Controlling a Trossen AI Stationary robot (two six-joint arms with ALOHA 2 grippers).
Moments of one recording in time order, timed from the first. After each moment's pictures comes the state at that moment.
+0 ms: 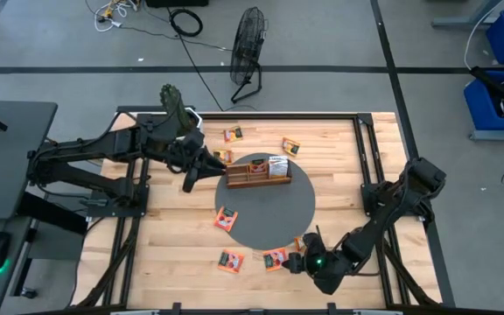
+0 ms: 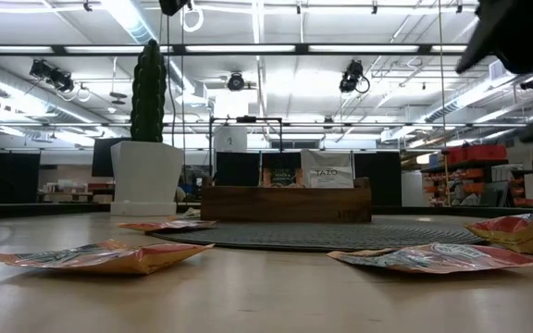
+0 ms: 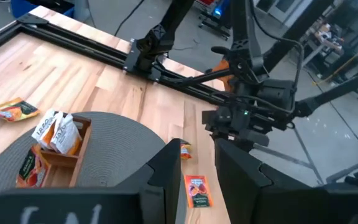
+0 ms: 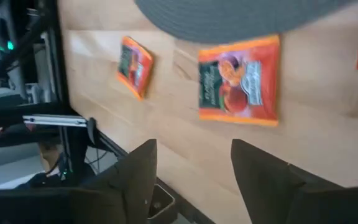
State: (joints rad) left arm 0.09 1.10 1.17 -0.40 0.22 -0.38; right arm 0.79 1.73 0.97 -0.12 0.53 2.11
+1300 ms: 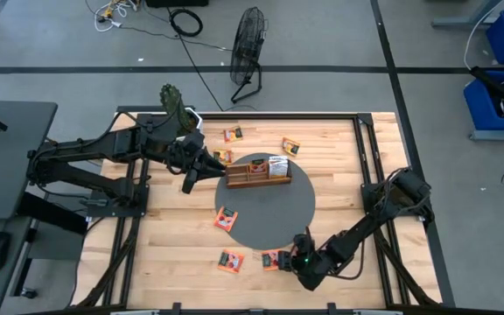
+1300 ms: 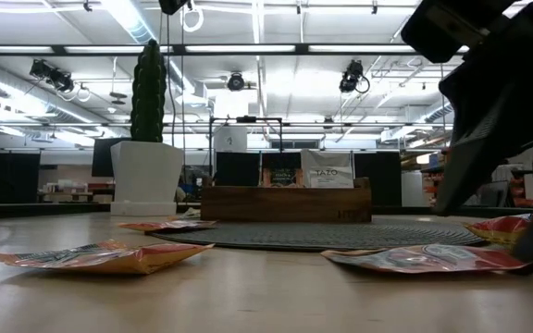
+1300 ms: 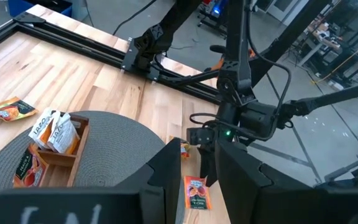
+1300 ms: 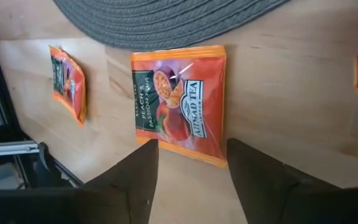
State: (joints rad) left arm 0.08 1.10 1.17 -0.40 0.22 -0.38; right arm 0.71 1.91 0.97 -0.04 0.40 2.17
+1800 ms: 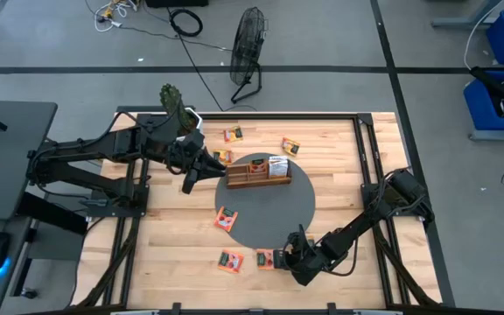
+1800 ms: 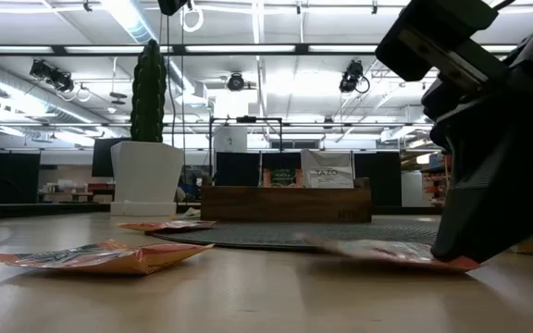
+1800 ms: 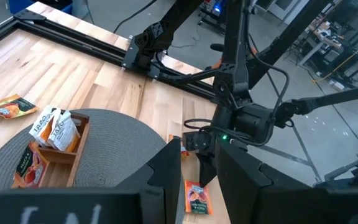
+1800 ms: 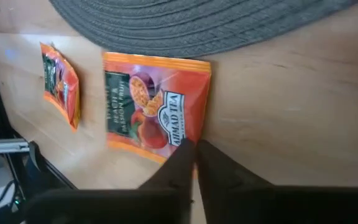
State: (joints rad) left arm 0.08 1.10 1.17 -0.41 0.22 -0.38; right arm 0.66 1.96 0.97 -0.02 0.35 2.09
